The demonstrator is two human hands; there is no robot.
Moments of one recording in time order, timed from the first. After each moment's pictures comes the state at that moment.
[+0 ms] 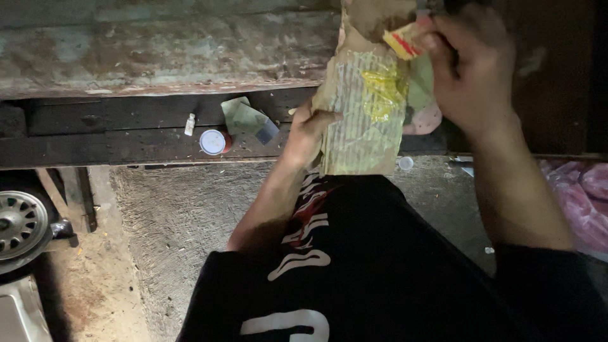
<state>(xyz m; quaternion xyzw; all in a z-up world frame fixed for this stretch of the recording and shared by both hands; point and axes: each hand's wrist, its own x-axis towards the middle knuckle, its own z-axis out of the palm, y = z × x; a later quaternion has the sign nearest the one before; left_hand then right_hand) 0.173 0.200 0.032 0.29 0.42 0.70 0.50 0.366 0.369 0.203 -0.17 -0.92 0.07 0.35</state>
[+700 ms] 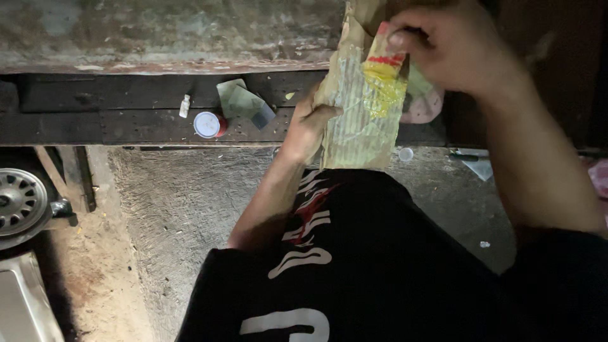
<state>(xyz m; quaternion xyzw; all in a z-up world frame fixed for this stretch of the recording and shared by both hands) 0.195 0.192 0.054 0.29 0.47 0.67 0.50 0.352 0.399 0.193 -0.15 -0.94 0.27 0.15</state>
